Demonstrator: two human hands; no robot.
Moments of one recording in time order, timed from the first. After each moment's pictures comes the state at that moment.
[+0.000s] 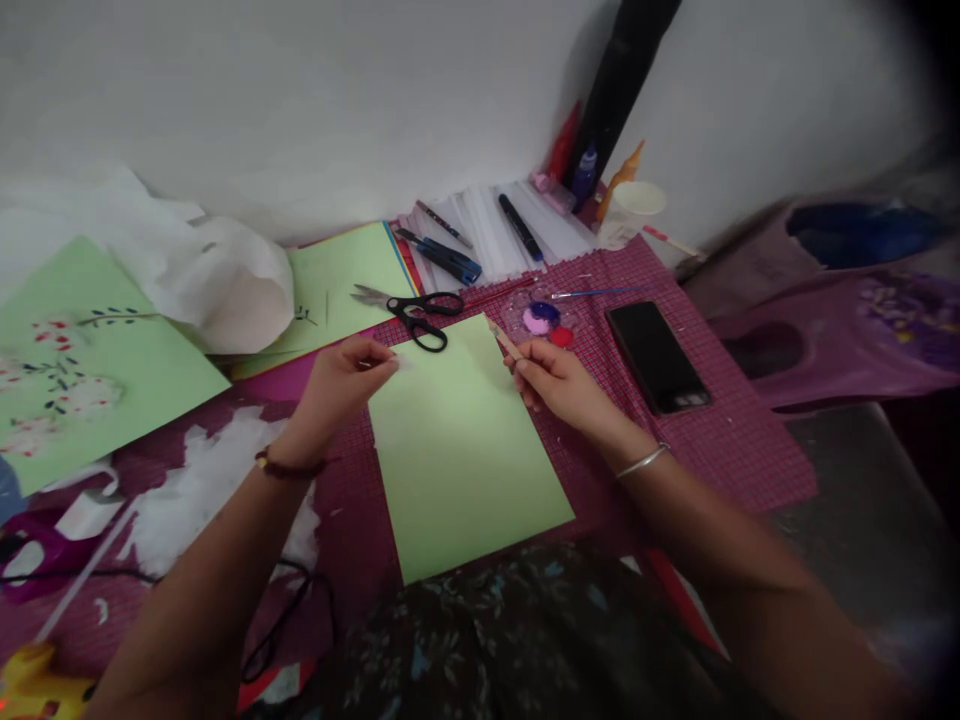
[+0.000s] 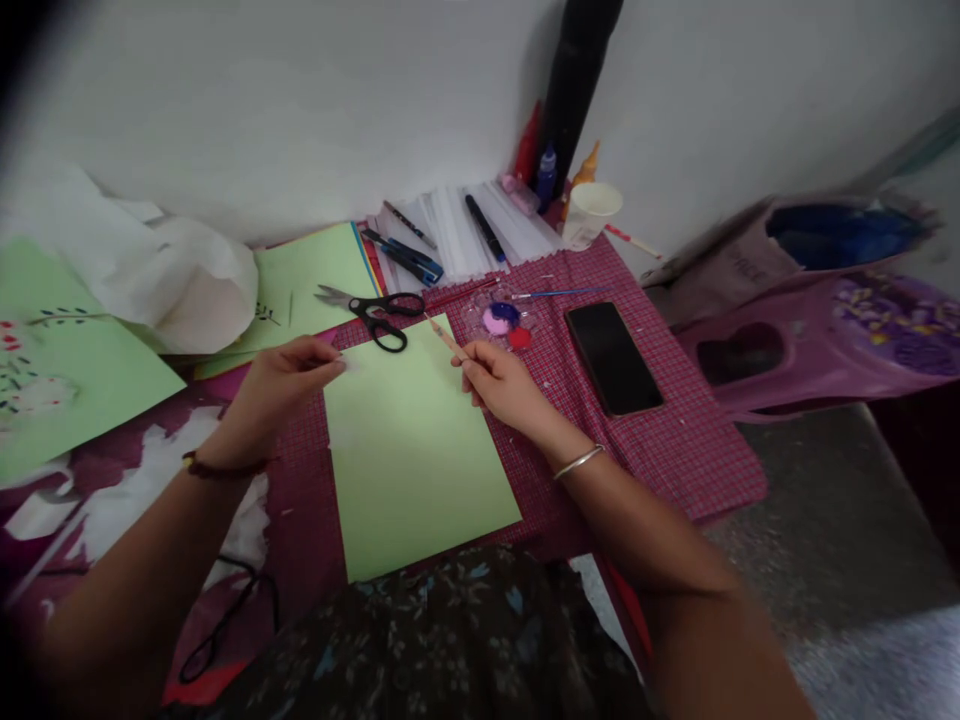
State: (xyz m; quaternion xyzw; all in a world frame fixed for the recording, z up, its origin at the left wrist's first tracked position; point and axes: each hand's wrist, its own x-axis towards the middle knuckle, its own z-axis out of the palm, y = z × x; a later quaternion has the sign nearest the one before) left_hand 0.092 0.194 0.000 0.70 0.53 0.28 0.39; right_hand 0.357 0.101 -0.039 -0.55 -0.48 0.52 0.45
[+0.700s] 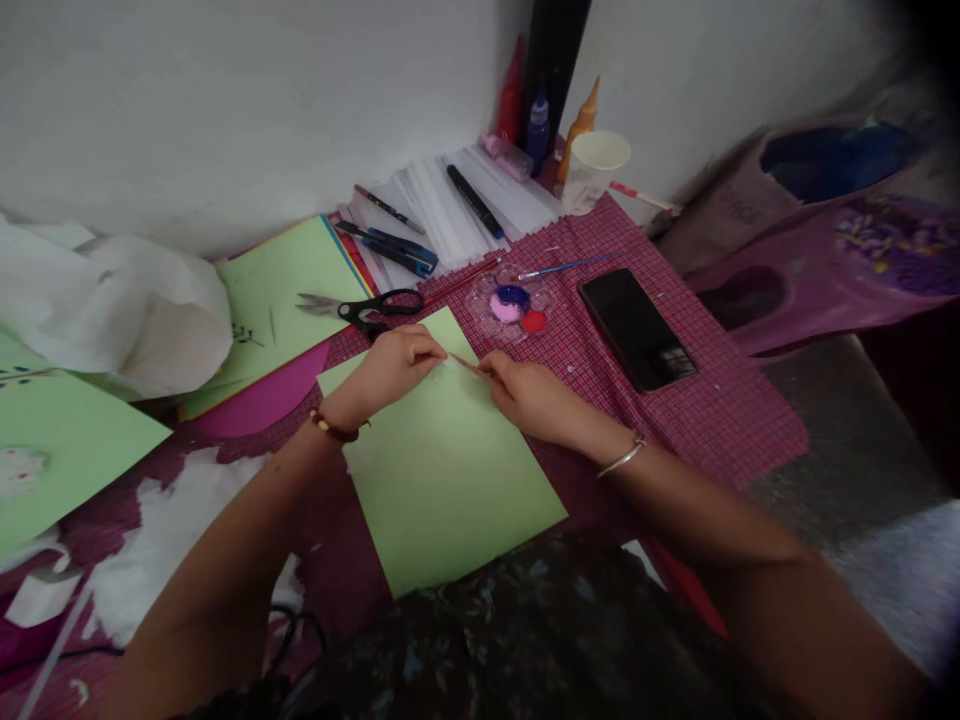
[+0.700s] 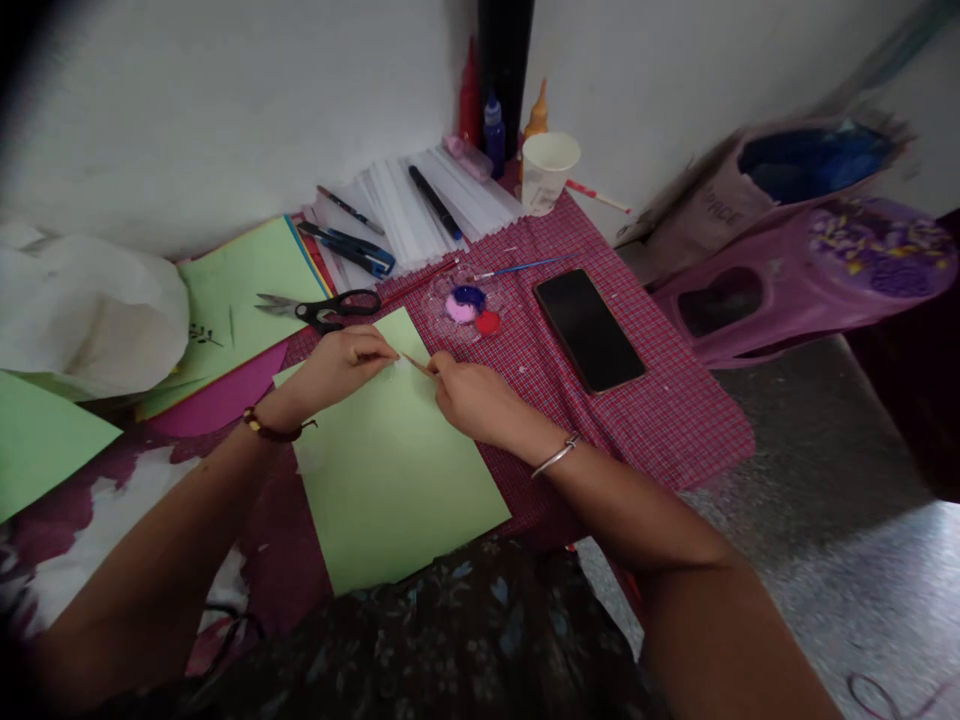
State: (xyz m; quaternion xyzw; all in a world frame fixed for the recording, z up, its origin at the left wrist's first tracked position) left_hand 0.174 0.236 -0.037 0.92 0.26 0.06 0.29; right_hand 0.359 0.093 -0.033 -0.67 -0.66 0.32 0.14
